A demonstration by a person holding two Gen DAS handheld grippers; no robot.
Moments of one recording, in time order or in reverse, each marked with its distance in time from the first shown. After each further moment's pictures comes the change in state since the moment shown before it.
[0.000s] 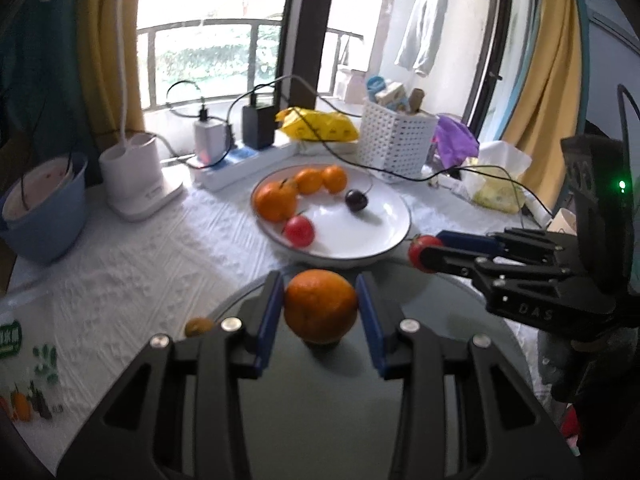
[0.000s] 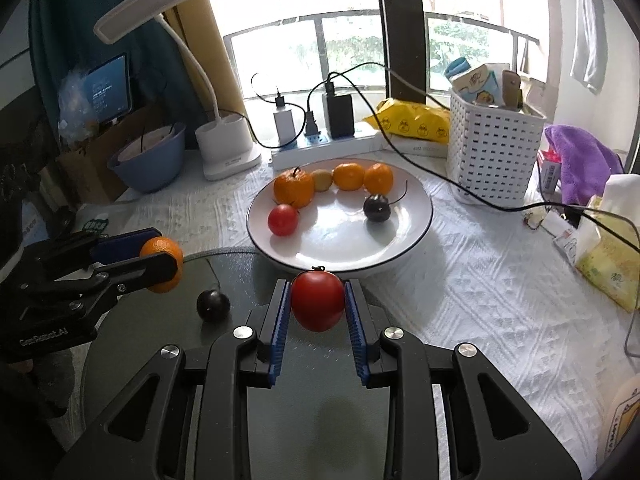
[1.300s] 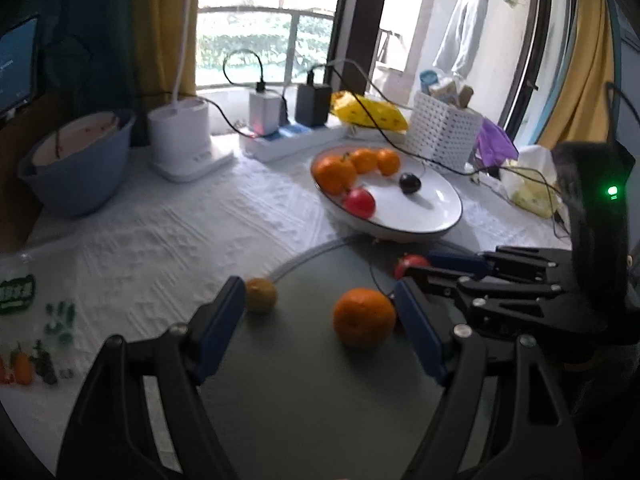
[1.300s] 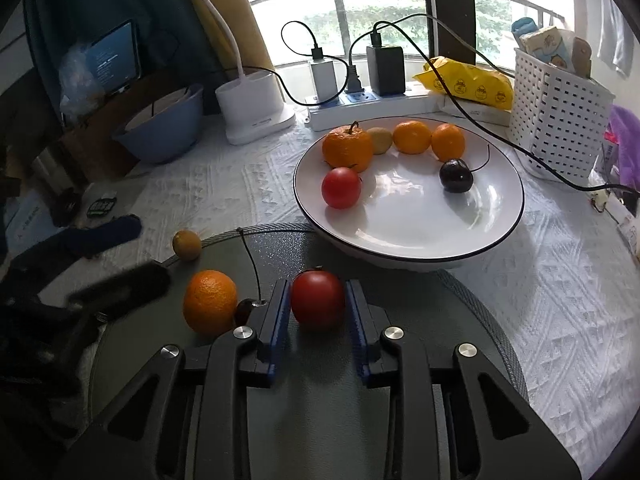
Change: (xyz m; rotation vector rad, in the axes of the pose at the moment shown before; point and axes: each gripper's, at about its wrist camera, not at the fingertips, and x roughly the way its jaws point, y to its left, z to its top) left arm 0.002 0.037 -0.029 -0.106 0.027 0.091; right arm 0.052 0.038 -0.001 0.001 0.120 0.084
